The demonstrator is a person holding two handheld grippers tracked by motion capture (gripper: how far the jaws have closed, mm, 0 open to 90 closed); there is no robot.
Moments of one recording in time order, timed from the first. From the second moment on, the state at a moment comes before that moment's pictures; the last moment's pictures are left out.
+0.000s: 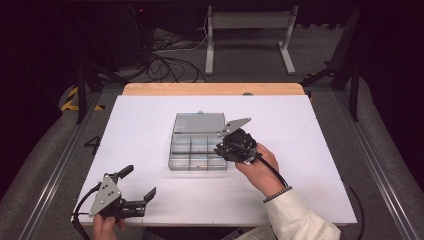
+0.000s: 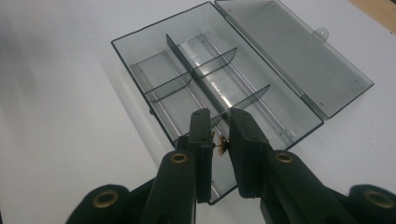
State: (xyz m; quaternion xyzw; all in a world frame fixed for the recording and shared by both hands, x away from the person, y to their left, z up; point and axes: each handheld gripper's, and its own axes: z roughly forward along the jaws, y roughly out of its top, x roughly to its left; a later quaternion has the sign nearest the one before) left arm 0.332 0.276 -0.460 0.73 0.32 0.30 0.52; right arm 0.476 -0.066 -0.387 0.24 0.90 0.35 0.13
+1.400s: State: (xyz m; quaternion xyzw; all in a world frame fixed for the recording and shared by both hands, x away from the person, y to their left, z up) left arm 0.333 0.279 -0.459 0.73 0.32 0.30 0.53; right arm 0.508 -0.011 -0.401 0.23 0.89 0.37 0.12
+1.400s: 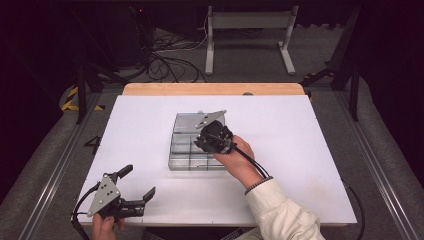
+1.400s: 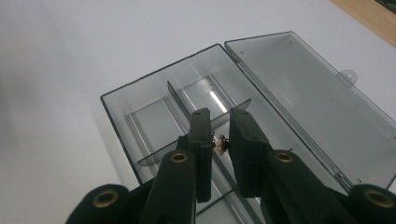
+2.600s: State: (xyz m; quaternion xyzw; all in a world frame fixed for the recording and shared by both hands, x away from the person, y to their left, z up) left arm 0.333 0.278 -0.459 0.73 0.32 0.30 0.53; right arm 0.527 0.030 -0.440 0.25 0.89 0.38 0.11
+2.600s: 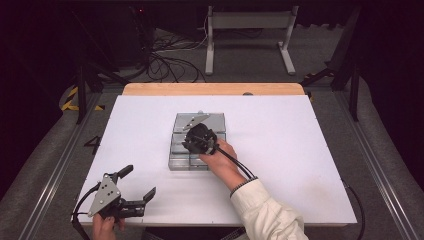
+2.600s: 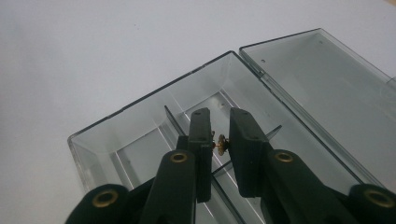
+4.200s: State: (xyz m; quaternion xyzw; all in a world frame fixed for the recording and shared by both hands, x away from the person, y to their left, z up) left arm 0.333 0.278 -0.459 0.73 0.32 0.29 0.53; right arm 0.528 0.023 -0.422 0.26 0.86 0.42 0.09
